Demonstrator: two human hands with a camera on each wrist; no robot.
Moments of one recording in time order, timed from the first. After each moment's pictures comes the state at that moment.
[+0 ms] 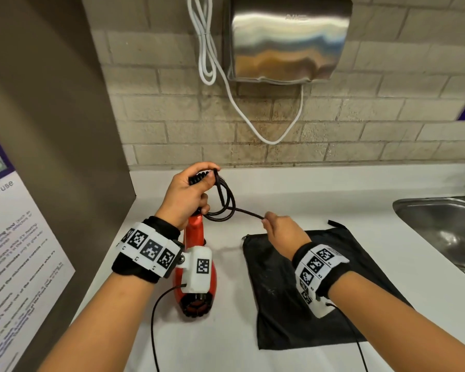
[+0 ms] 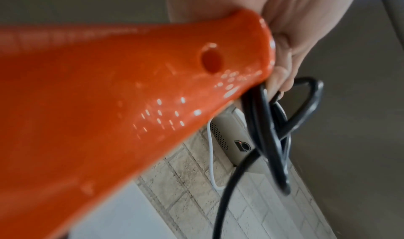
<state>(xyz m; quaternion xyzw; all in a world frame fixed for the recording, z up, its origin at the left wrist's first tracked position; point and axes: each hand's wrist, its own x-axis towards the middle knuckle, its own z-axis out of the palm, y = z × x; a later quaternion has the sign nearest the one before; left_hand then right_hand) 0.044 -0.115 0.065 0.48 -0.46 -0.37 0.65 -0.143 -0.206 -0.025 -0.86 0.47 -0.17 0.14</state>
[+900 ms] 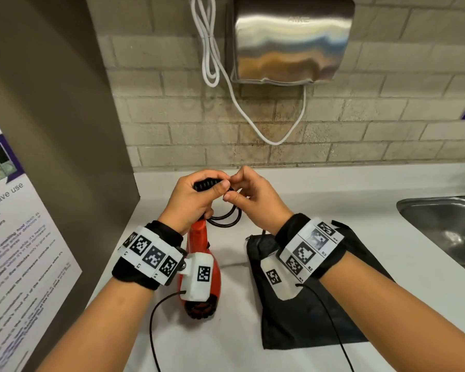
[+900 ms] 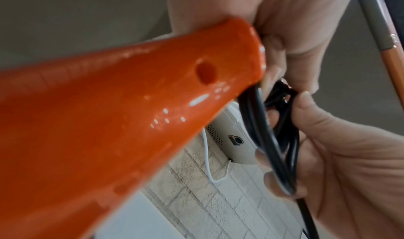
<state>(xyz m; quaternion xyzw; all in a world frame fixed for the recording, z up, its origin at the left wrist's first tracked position) 0.042 -0.103 0.067 0.47 -0.51 -0.35 0.62 -0.089 -0.165 0.061 -0.80 0.23 -0.38 0.41</state>
